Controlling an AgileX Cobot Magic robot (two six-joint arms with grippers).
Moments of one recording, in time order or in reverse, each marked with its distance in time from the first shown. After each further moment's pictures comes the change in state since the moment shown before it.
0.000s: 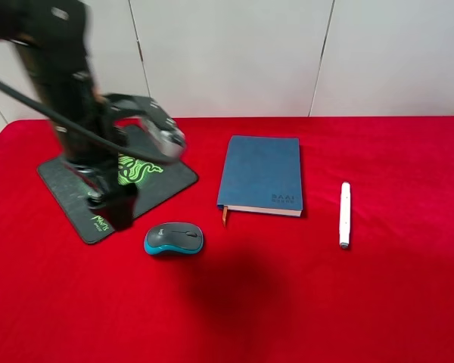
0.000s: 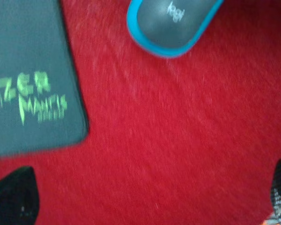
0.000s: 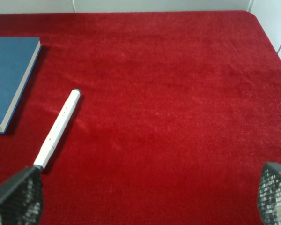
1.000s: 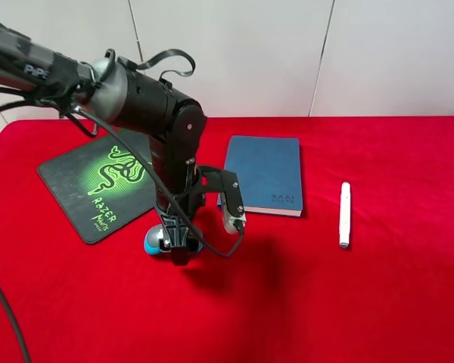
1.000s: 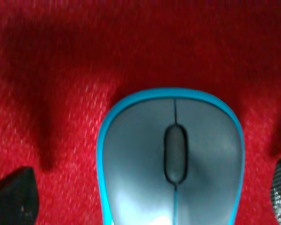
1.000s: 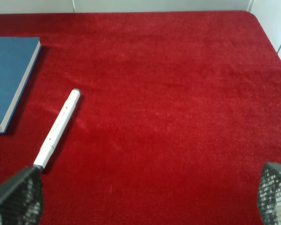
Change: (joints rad) left arm -0.161 0.386 -0.103 0.058 -0.249 0.209; right arm 0.000 0.000 0.000 0.000 0.000 0.000
